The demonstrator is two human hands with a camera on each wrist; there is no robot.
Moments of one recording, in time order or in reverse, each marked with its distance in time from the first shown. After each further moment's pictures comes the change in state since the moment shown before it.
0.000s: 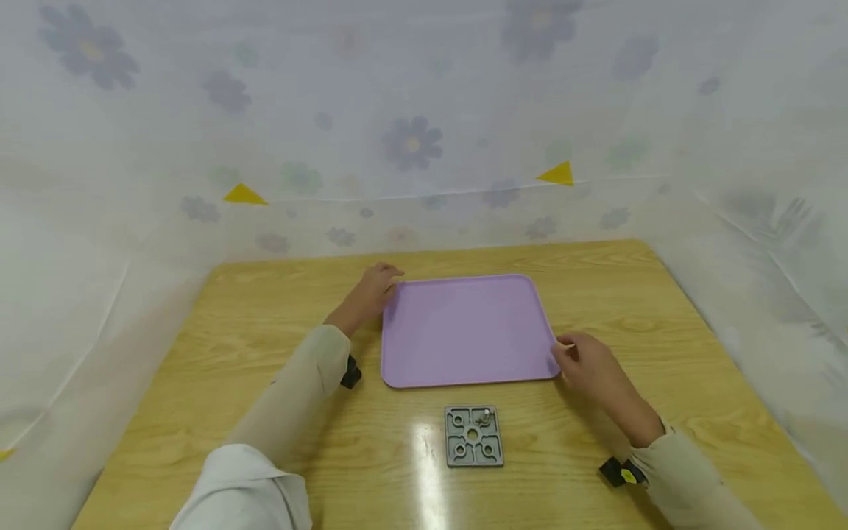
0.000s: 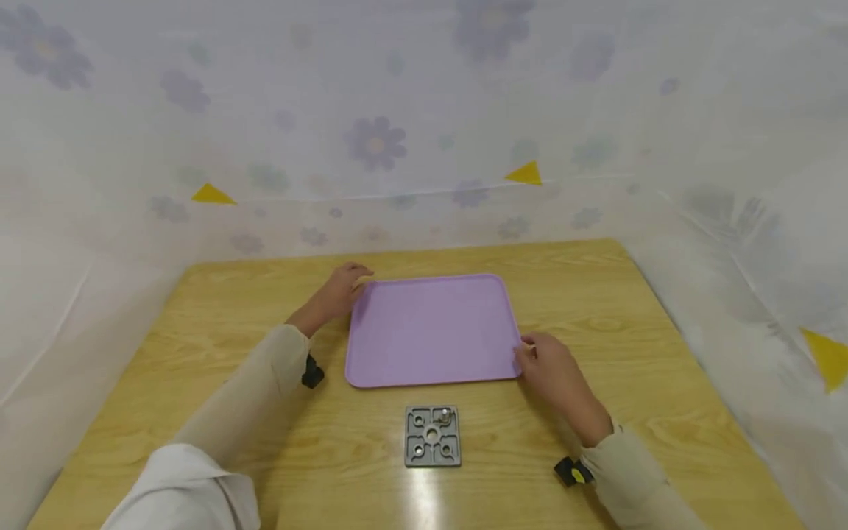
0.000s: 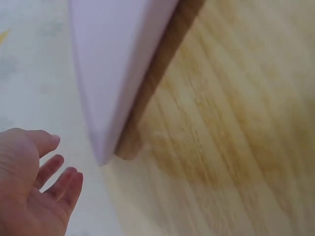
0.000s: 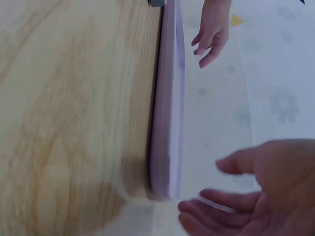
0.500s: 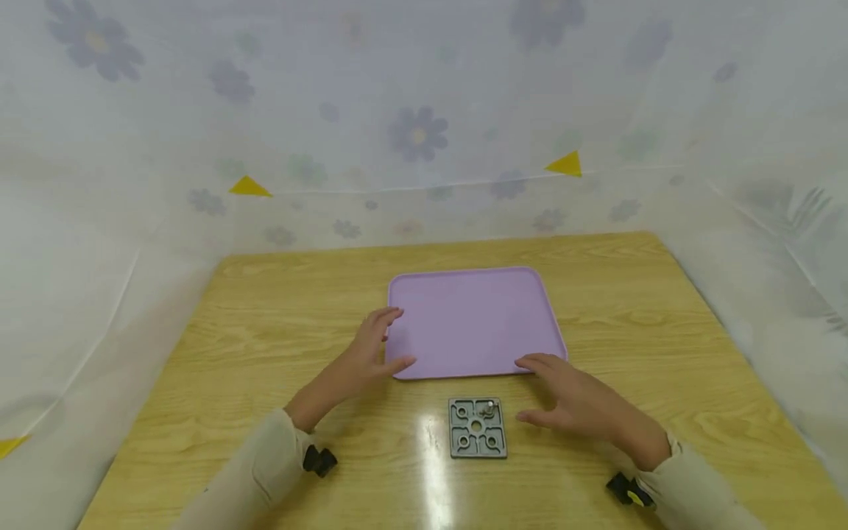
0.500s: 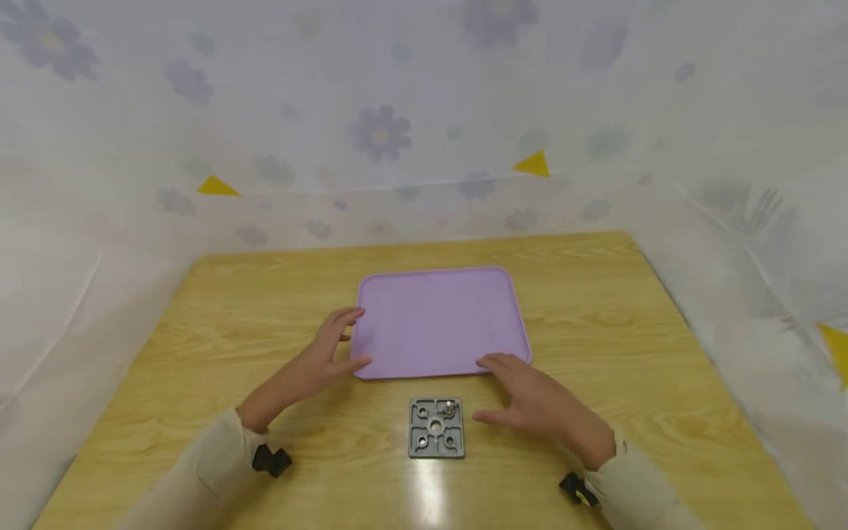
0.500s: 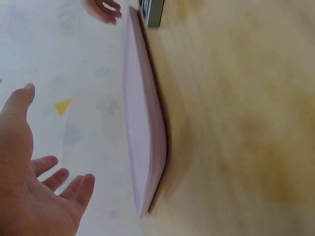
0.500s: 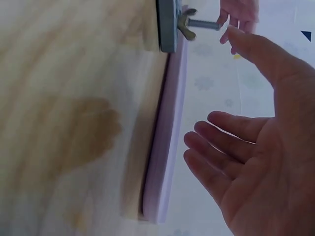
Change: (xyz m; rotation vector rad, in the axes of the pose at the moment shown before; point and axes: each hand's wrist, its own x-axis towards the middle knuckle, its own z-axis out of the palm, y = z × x) left_hand -0.119 0.073 0.002 -0.332 0.034 0.102; right_hand -0.033 -0.030 0.012 -0.159 -0.228 -0.387
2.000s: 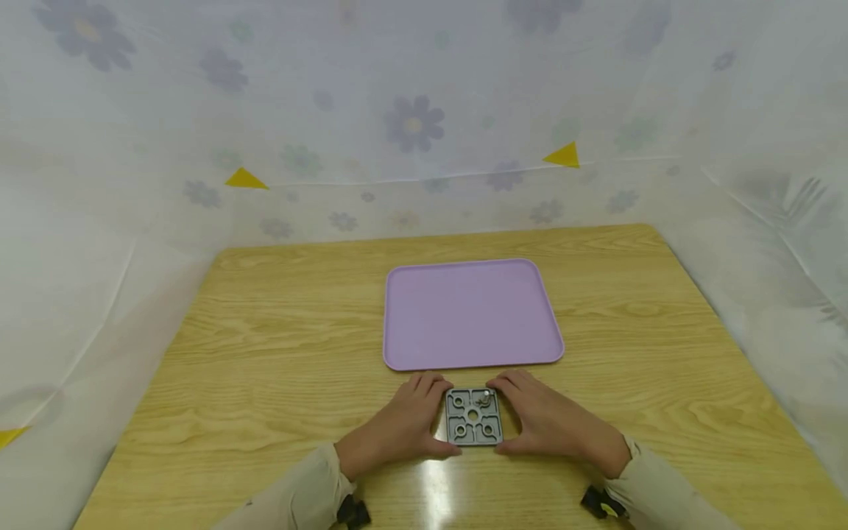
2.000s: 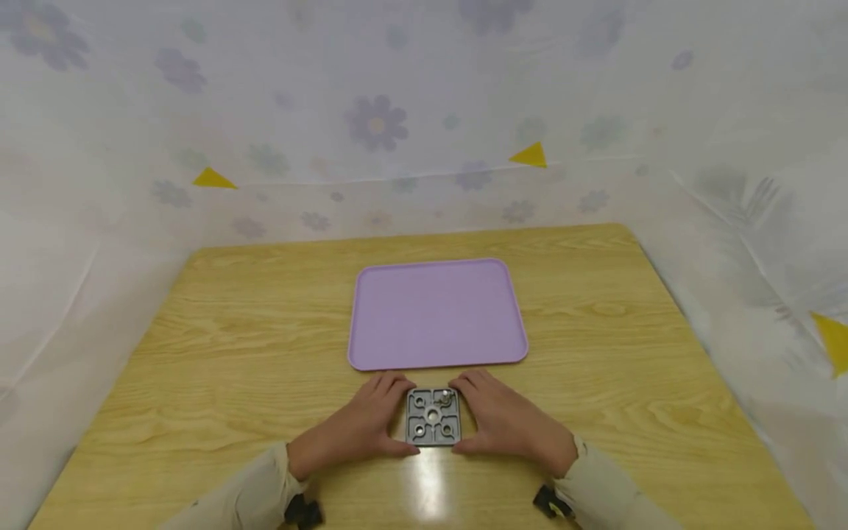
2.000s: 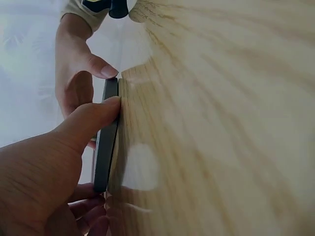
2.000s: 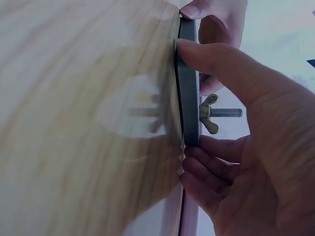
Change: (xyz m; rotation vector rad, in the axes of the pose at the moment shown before) left_hand -0.041 0.041 0.089 0.423 -0.218 0.058; right_hand 0.004 -0.028 0.042 -0.035 -0.038 -0.132
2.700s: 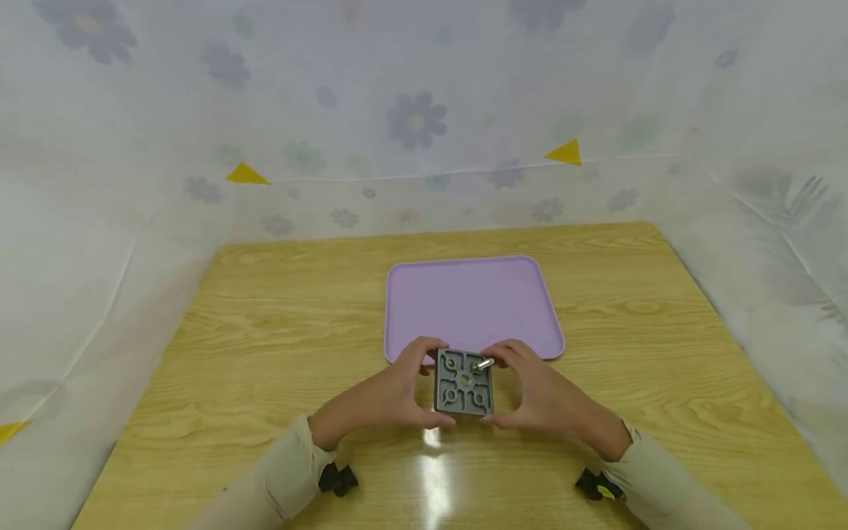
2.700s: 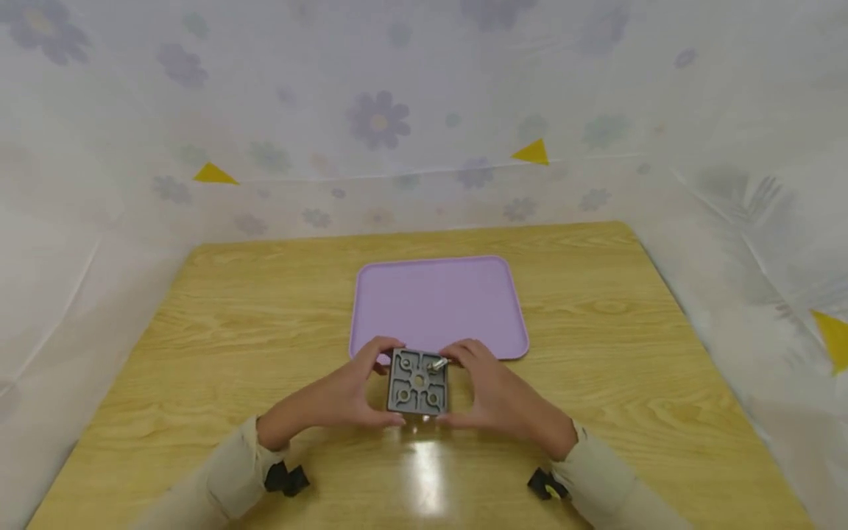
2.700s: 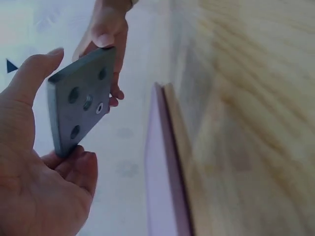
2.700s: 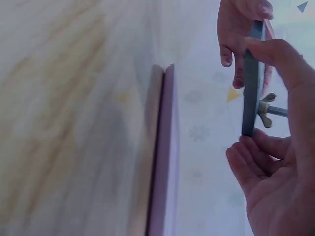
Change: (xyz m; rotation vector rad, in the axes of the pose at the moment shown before) left_hand 0.007 -0.006 -0.062 -0.602 0.005 0.068; right_hand 0.017 -0.013 -0.028 0.202 0.184 -0.001
